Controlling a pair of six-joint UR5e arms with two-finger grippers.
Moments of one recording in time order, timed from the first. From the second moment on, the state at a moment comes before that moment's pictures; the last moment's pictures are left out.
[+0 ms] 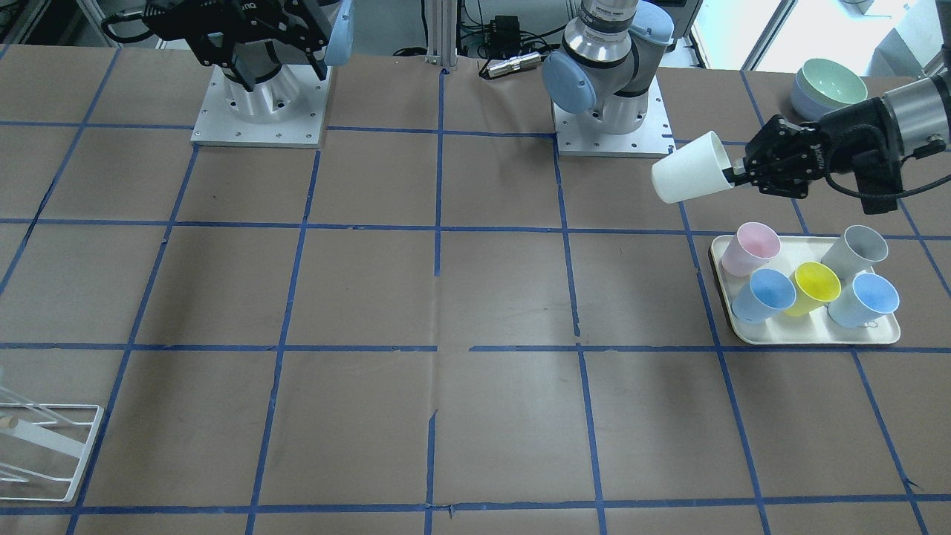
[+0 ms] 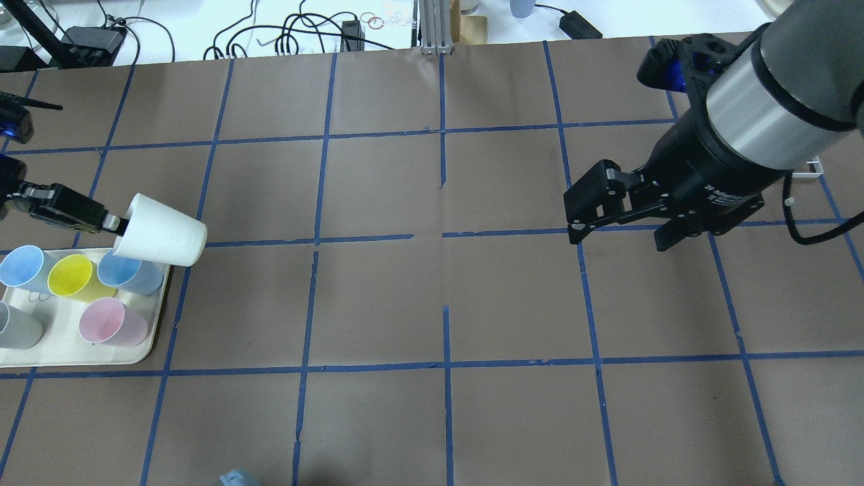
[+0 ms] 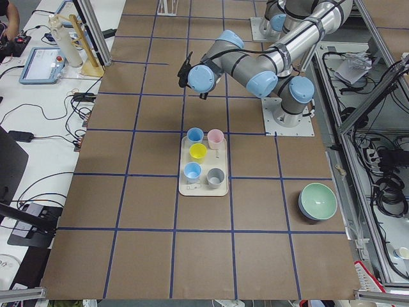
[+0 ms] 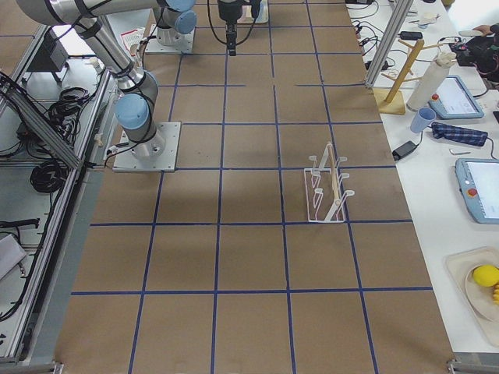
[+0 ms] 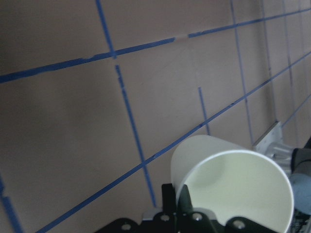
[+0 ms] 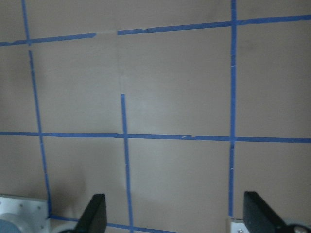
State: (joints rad) left arm -0.92 -1.62 -1.68 -2.15 0.96 1.11; right arm 1.57 -1.86 1.73 -1.43 -1.26 0.02
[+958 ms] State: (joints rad) left arm -1.20 -1.59 -1.71 -2.52 0.44 1.06; right arm 1.41 -1.79 1.74 -1.36 -0.47 -0.04
